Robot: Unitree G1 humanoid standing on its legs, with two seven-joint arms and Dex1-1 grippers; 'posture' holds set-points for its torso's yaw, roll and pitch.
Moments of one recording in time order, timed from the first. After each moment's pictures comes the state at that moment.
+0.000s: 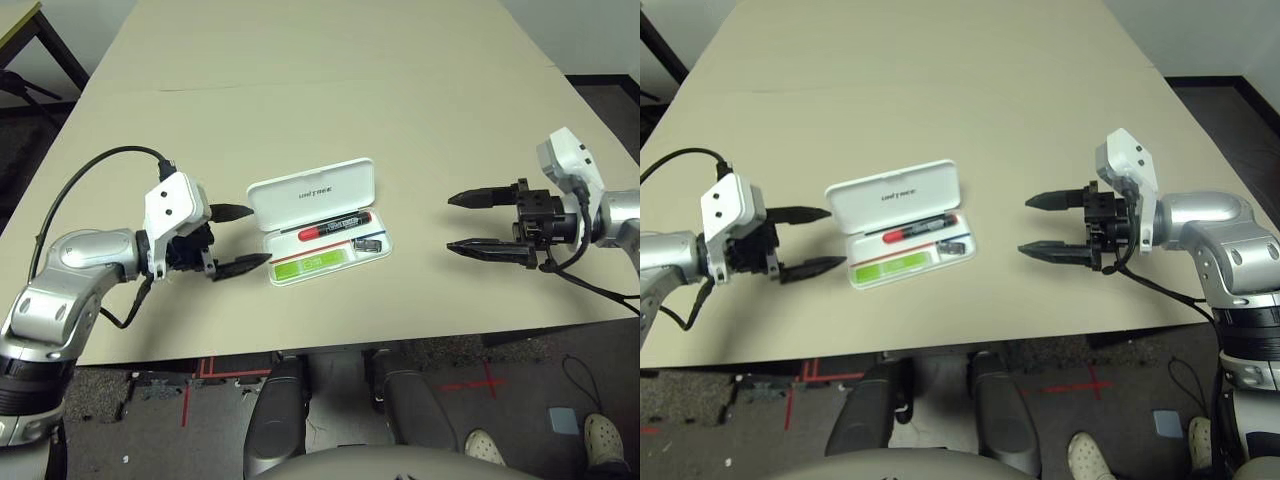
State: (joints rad) left arm -0.26 0.91 0.08 -0.15 -0.37 0.48 -0.95; right arm -0.42 -0.87 -0.06 -0.06 0.51 0.51 1.33
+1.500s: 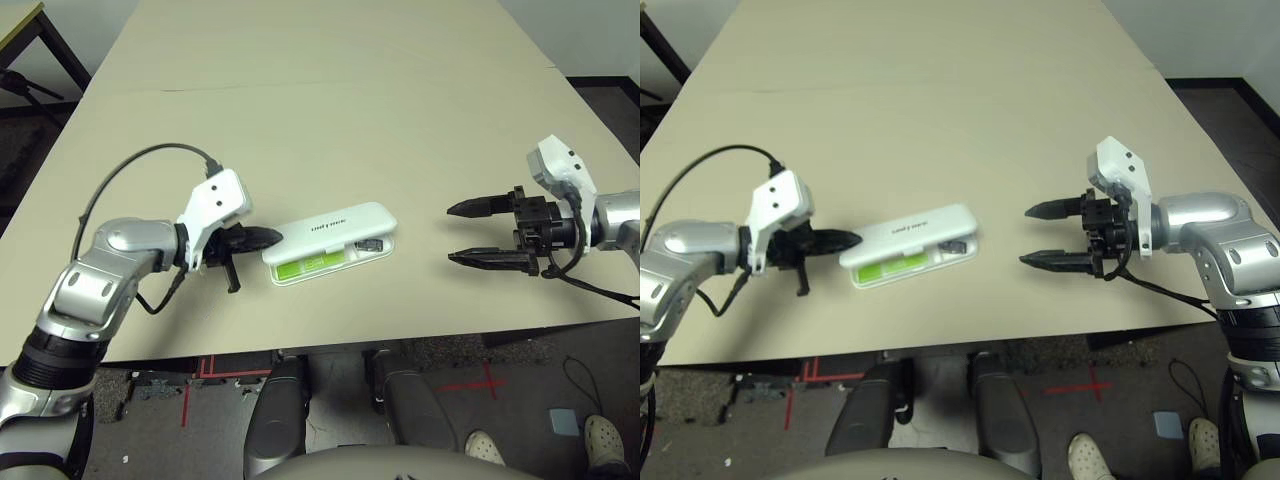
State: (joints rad) left arm -0.31 0.85 -0.13 -0.34 -0.30 0.61 -0.99; right arm -0.42 -0.93 0.00 -0.08 0.50 0.55 1.37
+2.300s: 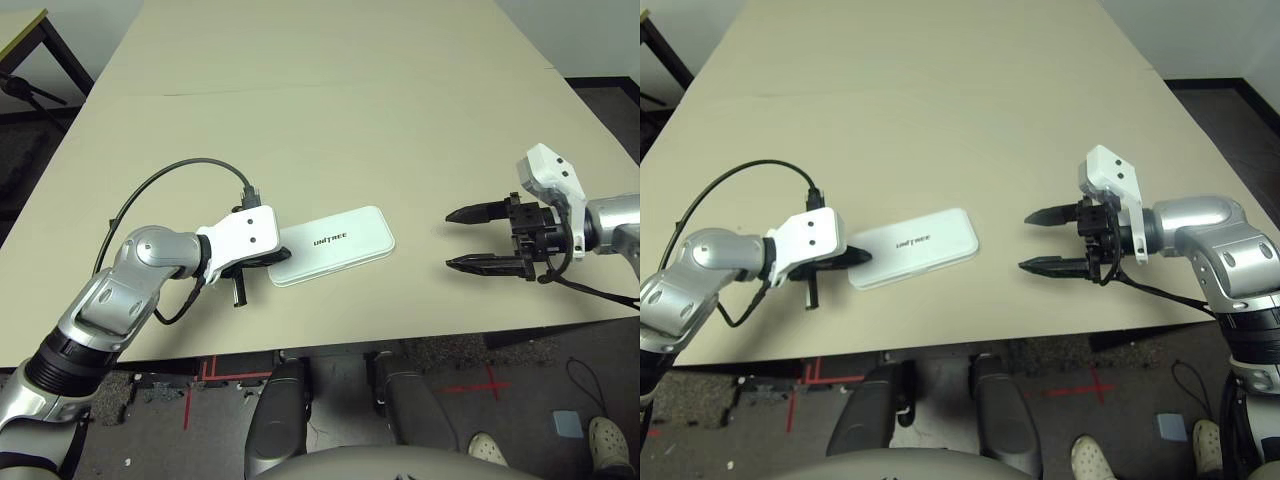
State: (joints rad) left arm -0.30 0.86 -0.22 -0.35 -0.16 0.50 -0.99; right arm -0.41 -0.90 0.03 -0.08 0.48 0.54 1.31
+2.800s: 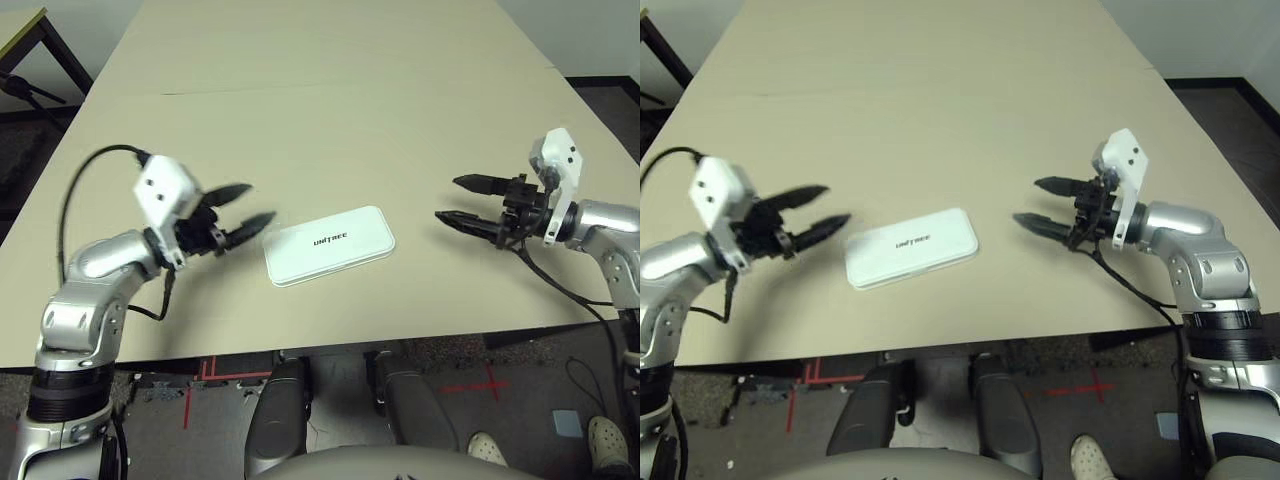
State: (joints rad) left arm -0.22 0.58 0.37 -0.12 -0.42 0.35 -0.66; right arm -0.44 -0.61 -0.15 0.25 0.39 0.30 0.87
